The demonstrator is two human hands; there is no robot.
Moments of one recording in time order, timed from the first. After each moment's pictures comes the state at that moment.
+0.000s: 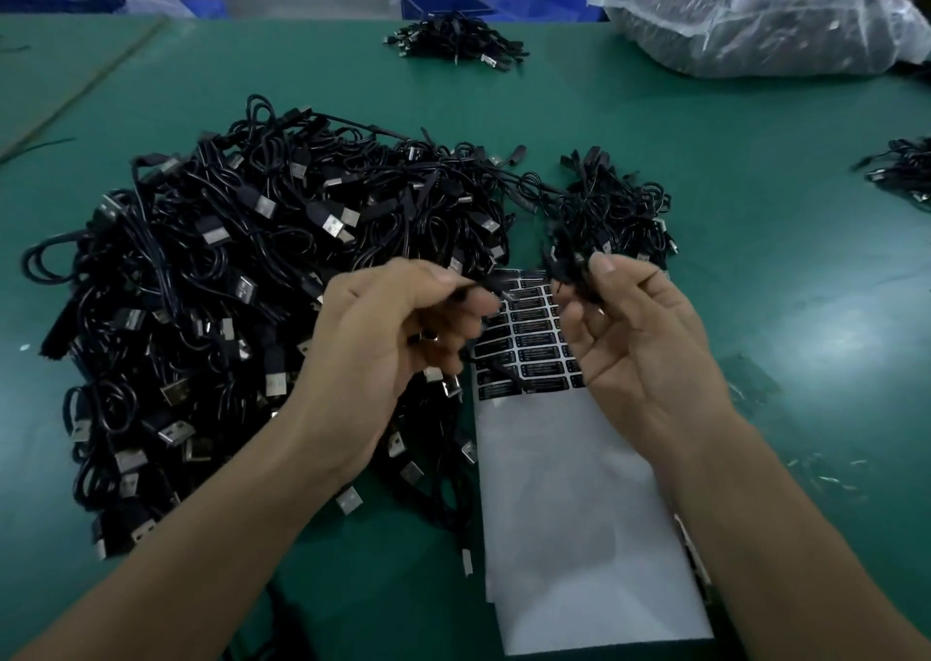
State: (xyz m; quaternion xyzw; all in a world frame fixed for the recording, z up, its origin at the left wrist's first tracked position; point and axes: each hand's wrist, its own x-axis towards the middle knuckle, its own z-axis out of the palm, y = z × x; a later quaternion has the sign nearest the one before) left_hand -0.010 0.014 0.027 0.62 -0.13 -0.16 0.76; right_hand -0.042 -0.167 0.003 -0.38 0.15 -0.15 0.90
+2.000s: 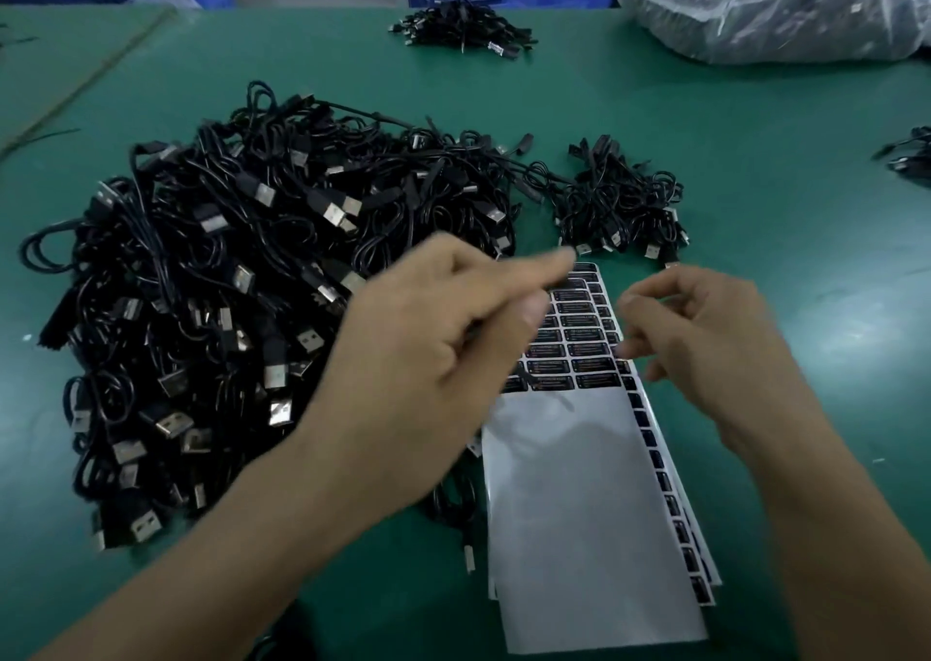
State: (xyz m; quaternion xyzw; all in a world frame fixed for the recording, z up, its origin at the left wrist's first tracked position) left_hand -0.030 0.007 0.032 0.80 -0.35 0.13 0.47; right_hand -0.057 -0.212 -0.003 -0.83 0.20 -0.14 0.51
